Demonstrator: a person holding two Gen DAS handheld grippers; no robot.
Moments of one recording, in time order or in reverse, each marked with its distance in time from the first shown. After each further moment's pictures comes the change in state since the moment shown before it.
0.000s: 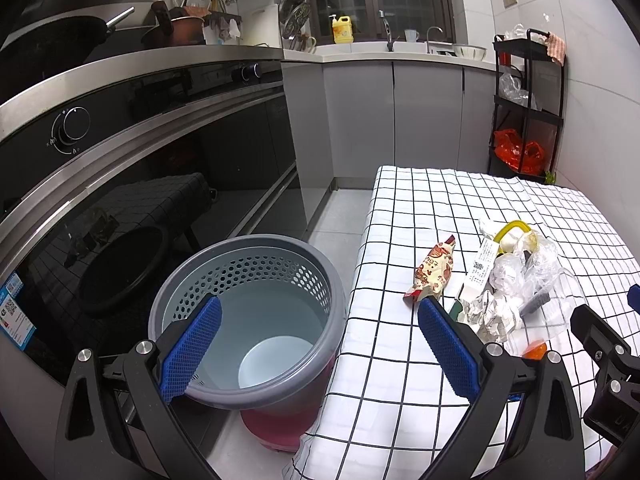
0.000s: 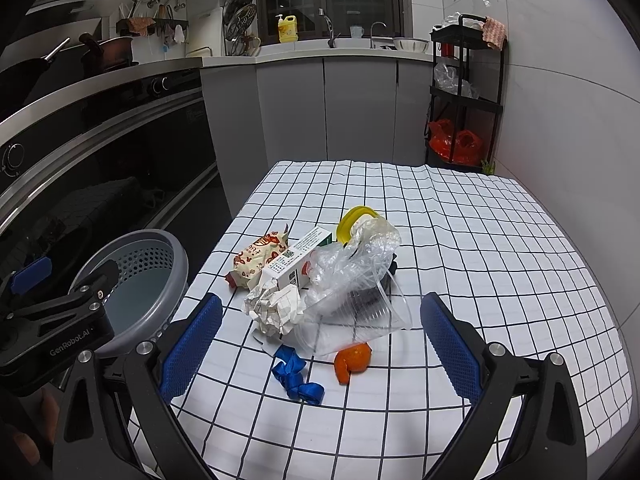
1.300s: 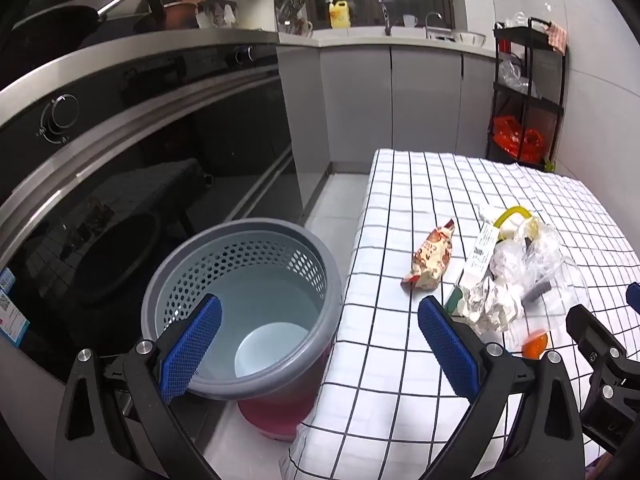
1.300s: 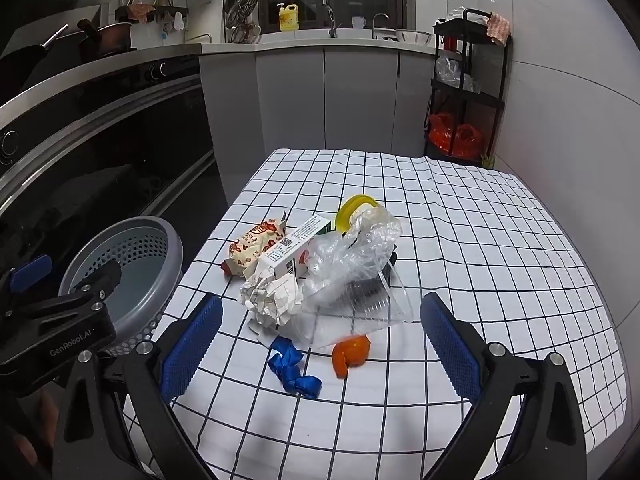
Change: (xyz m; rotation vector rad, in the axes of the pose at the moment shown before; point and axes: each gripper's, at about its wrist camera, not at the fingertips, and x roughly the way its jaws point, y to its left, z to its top) left arm 0.008 -0.003 -0.003 0.003 0.049 -0.009; right arm 0.007 0.004 0.001 -0.018 0.040 -0.018
